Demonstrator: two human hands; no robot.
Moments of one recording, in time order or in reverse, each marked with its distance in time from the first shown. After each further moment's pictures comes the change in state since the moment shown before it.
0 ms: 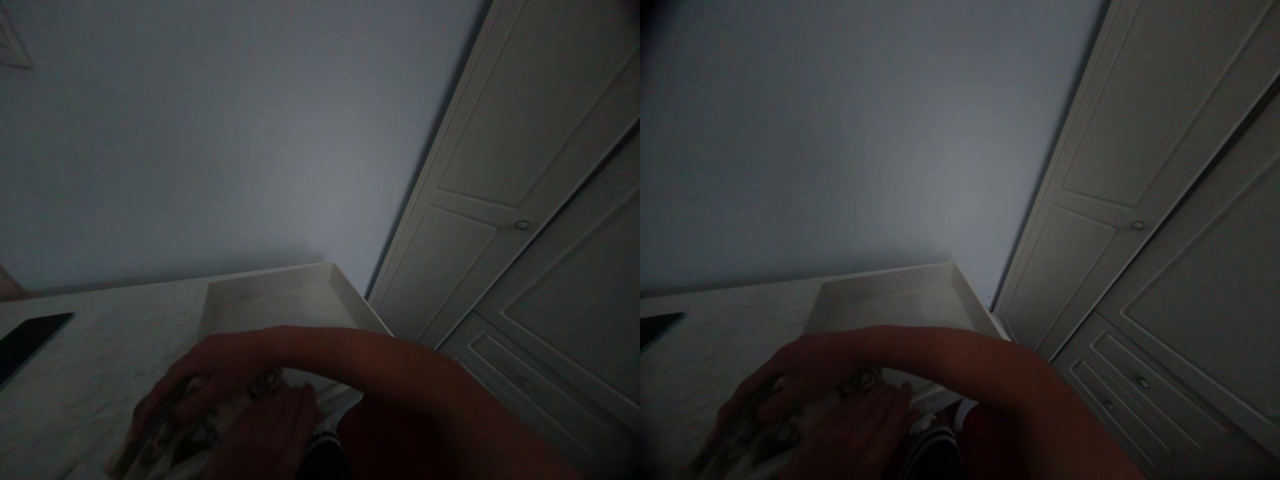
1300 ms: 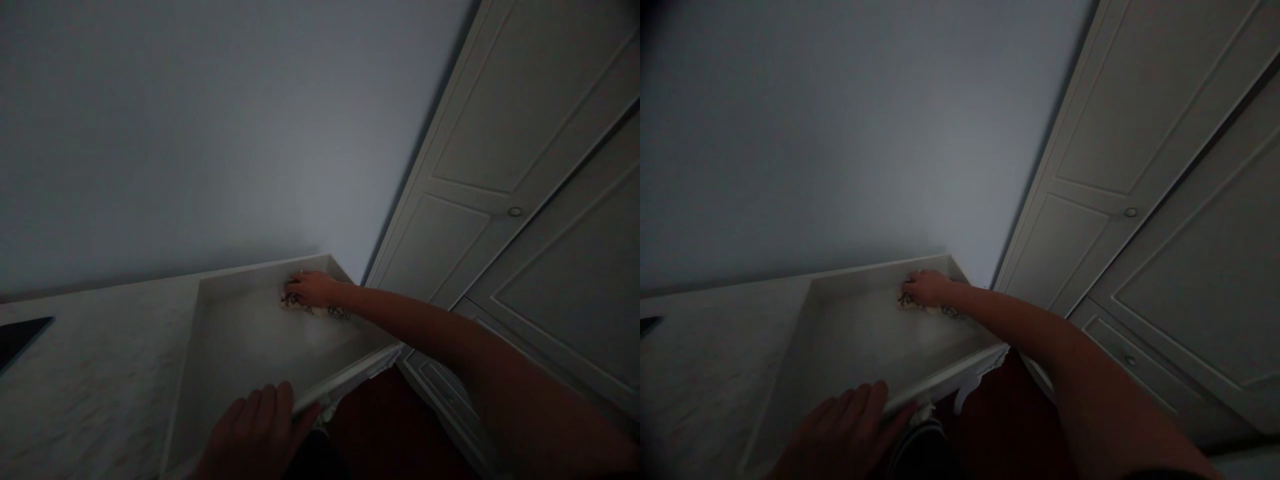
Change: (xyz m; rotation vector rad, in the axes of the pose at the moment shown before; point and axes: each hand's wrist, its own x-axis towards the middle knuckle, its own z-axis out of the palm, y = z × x) left_hand -0.015 -0.006 -0.002 -0.054 -0.264 -0.205; right_hand -0.177 0.053 -0.040 -1.137 0.150 0.832
